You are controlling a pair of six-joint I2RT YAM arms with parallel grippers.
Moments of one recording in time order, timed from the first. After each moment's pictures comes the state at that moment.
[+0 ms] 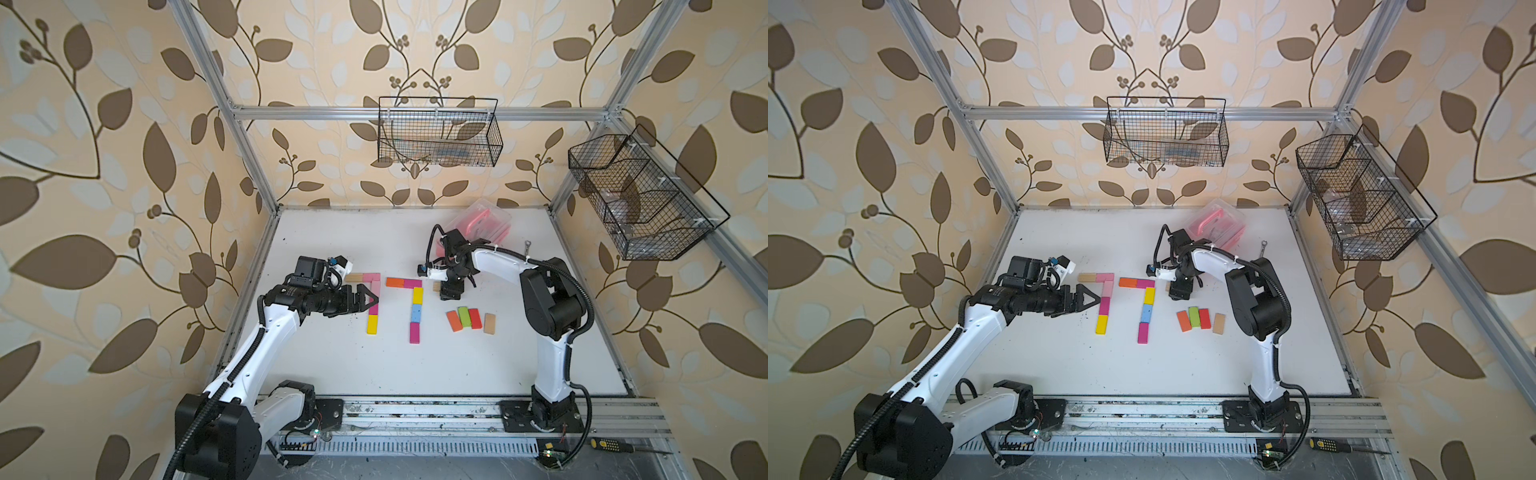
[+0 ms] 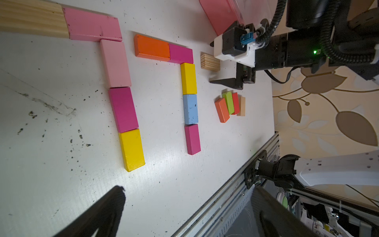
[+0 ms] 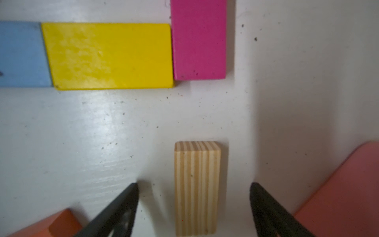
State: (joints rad) left arm -0.15 1.08 0.83 -0.73 0.68 -0.32; right arm 0.42 2.04 1.44 -0.72 -0.13 -0.95
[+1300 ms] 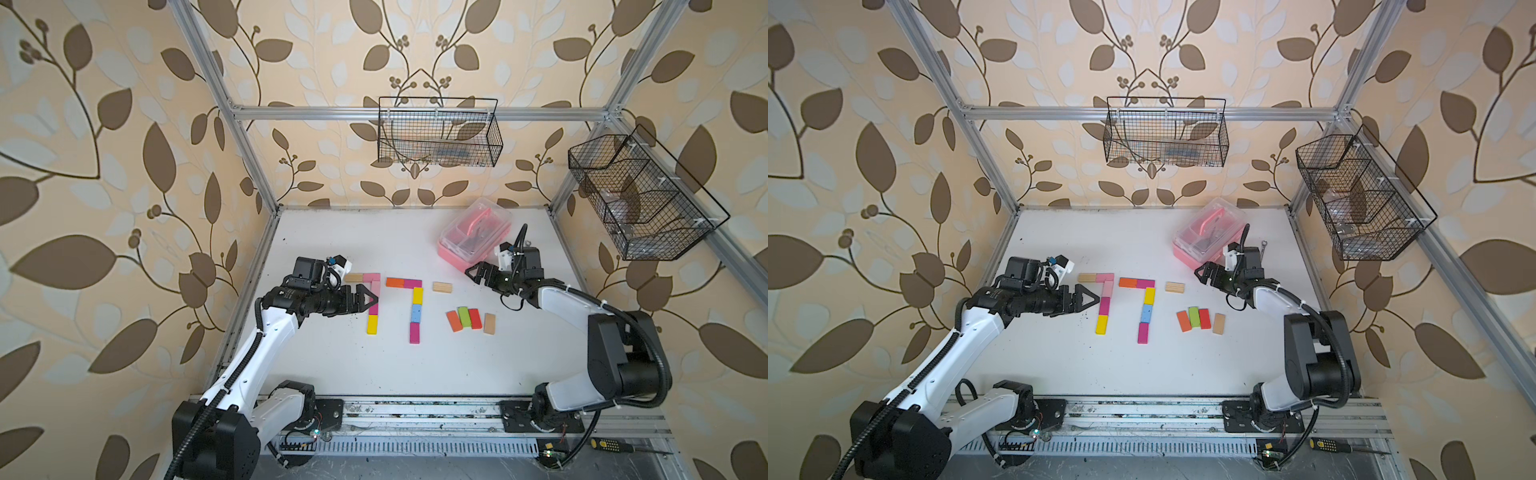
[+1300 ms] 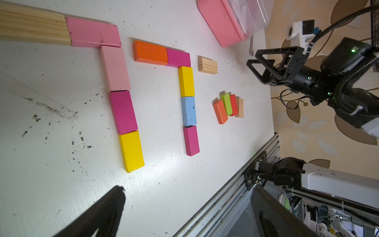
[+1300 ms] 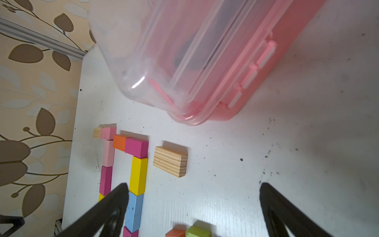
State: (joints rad) left arm -0.15 1.05 0.83 -0.73 0.67 -0.32; right arm 0.06 1.56 0.78 -0.03 -0.43 0.47
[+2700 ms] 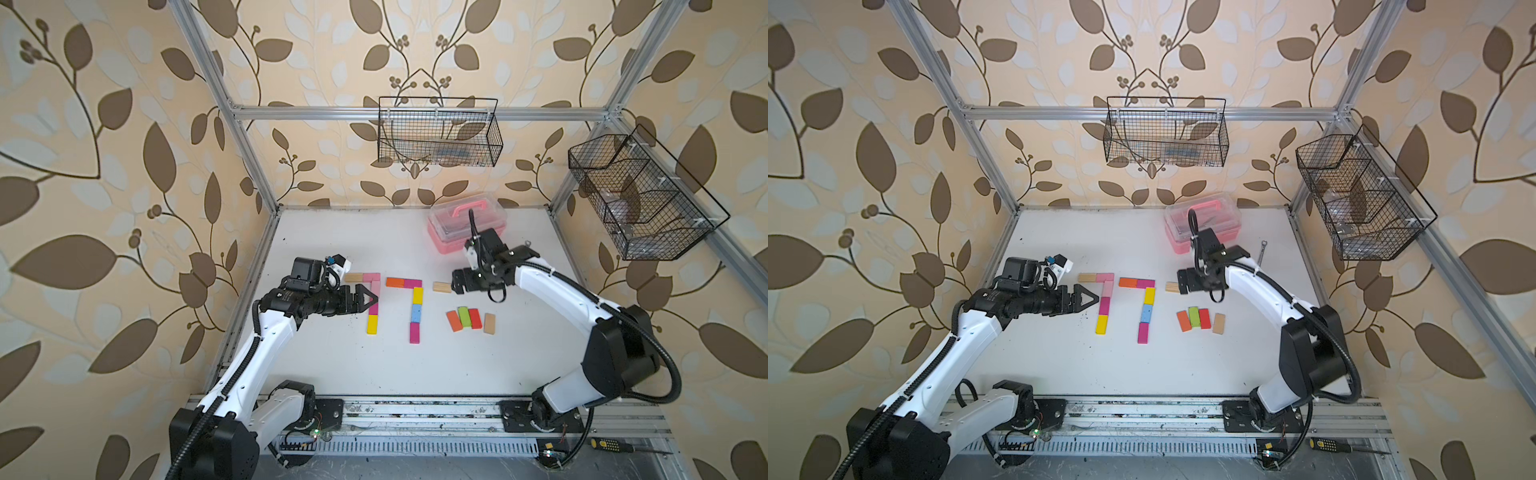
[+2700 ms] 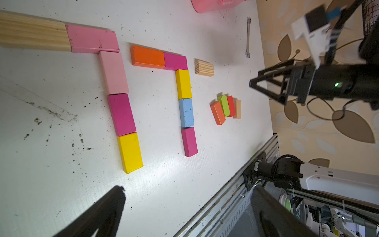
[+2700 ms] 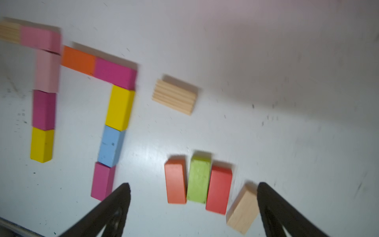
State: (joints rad) left arm -0.15 1.02 0.83 -0.73 0.67 -0.32; right arm 0.39 1.48 1.08 -0.83 -0.01 0.35
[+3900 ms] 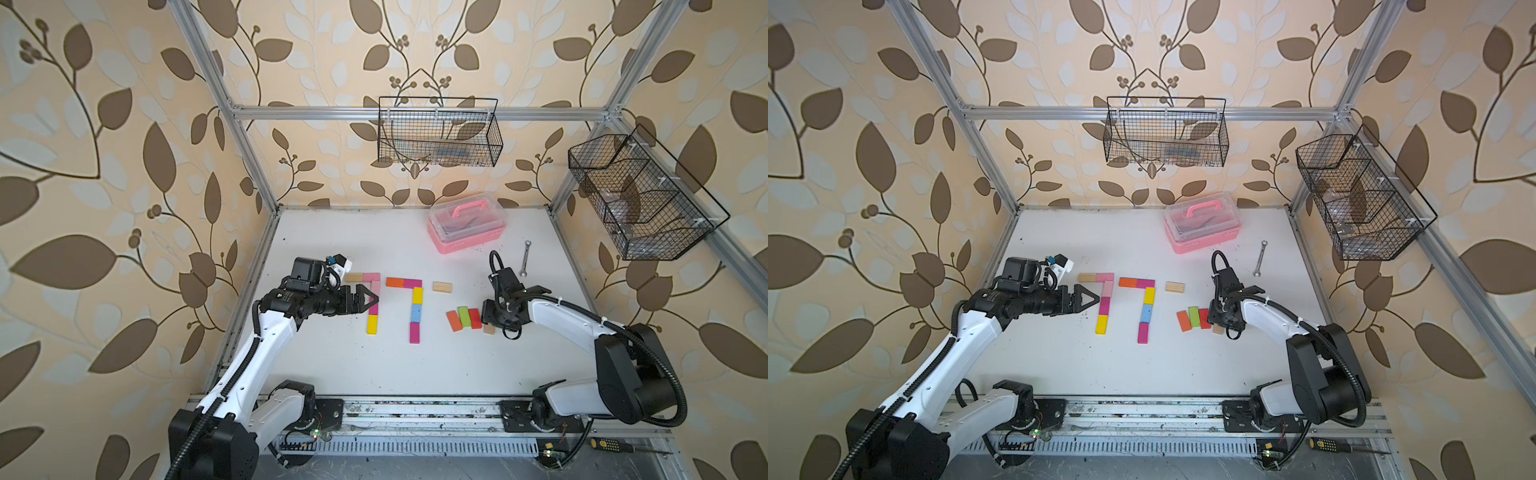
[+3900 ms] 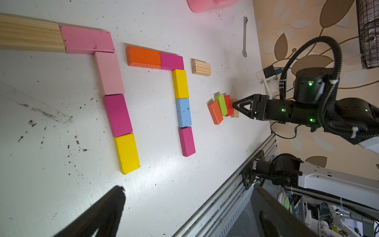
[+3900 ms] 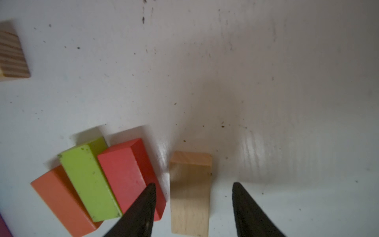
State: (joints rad) left arm -0.16 1.02 0.83 -0.72 0.68 -0.32; right arm 0.28 1.42 0.71 -0.60 0.07 0.58
